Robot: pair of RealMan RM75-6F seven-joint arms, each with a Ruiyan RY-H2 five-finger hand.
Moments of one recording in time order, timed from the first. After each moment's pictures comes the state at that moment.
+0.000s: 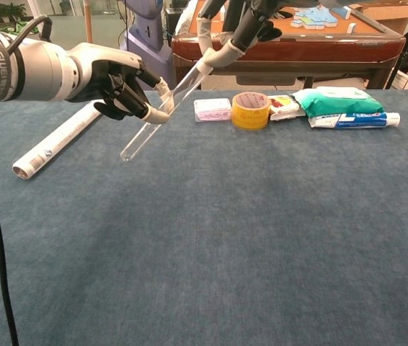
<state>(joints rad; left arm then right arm) -1.05 -1.33 -0.31 -1.78 0.42 0.83 0.14 1.19 -1.13 0.25 -1.87 -0.61 0.77 -0.33</state>
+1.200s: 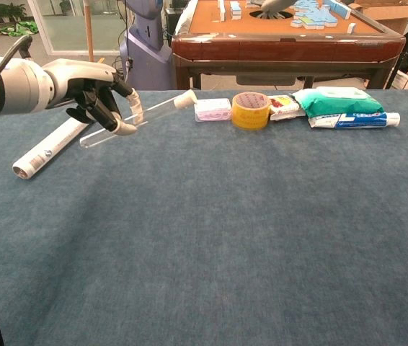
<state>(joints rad) -1.01 -1.35 -0.20 -1.68 0.54 0.87 0.18 1.03 -0.94 0.28 -1.93 -0.80 0.83 -0.14</state>
